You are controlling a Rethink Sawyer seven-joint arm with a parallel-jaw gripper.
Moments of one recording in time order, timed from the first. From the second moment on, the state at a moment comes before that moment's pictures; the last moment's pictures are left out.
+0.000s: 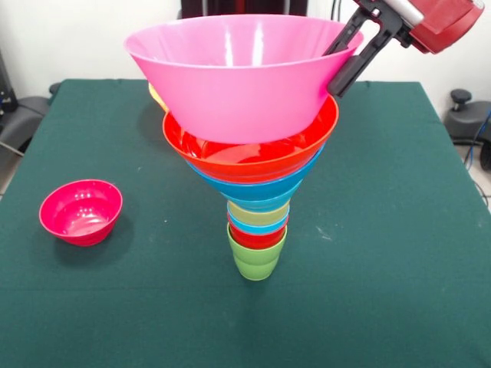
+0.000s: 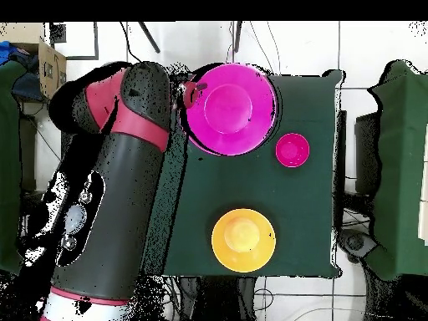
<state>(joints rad) 0.31 -0.35 -0.67 0.88 -0.11 0.82 2.16</state>
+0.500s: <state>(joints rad) 0.31 -0.35 -0.67 0.88 -0.11 0.82 2.16</state>
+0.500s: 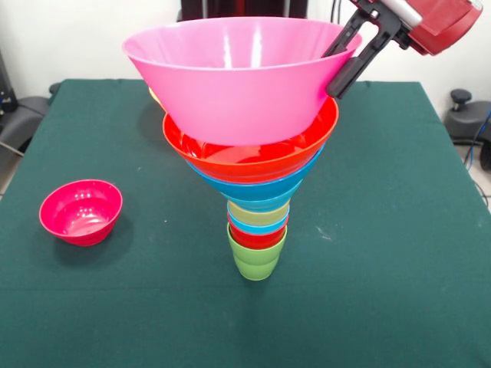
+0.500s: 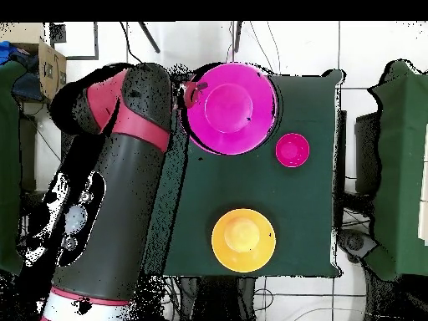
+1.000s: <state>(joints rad) 0.31 -0.35 -0.67 0.88 -0.11 0.82 2.16</state>
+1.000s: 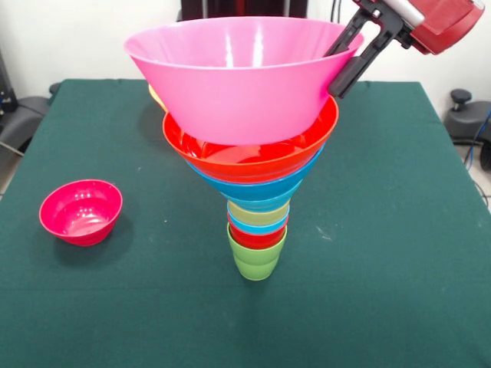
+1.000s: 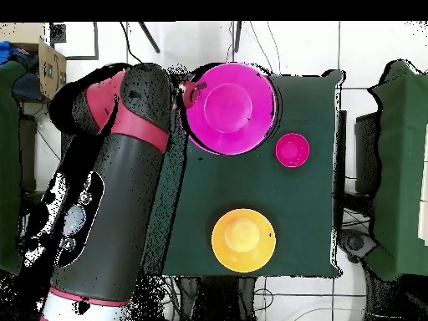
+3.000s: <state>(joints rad) 0.32 -0.35 -0.68 0.90 -0.11 0.81 2.16</state>
